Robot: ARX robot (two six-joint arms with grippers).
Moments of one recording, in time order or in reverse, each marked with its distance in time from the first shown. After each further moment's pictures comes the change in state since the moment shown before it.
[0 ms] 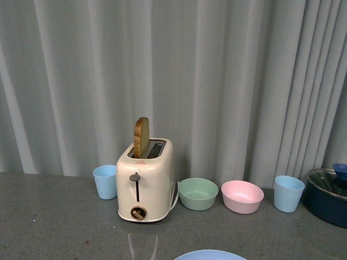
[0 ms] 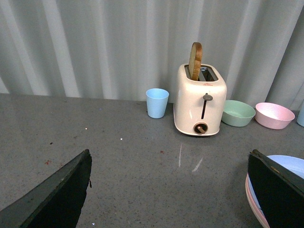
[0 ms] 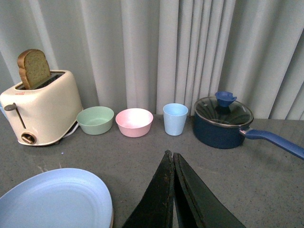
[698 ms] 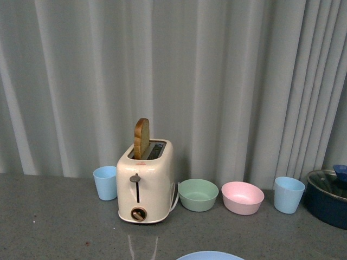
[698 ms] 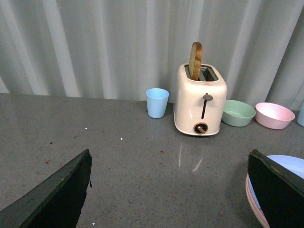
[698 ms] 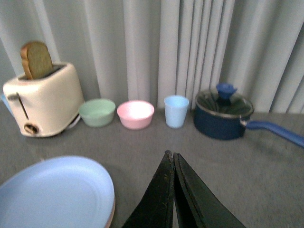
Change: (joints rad) left arm 0.000 0.000 0.000 0.000 0.000 0.000; right arm 0.000 -0.272 -0.062 -0.222 0.000 0.000
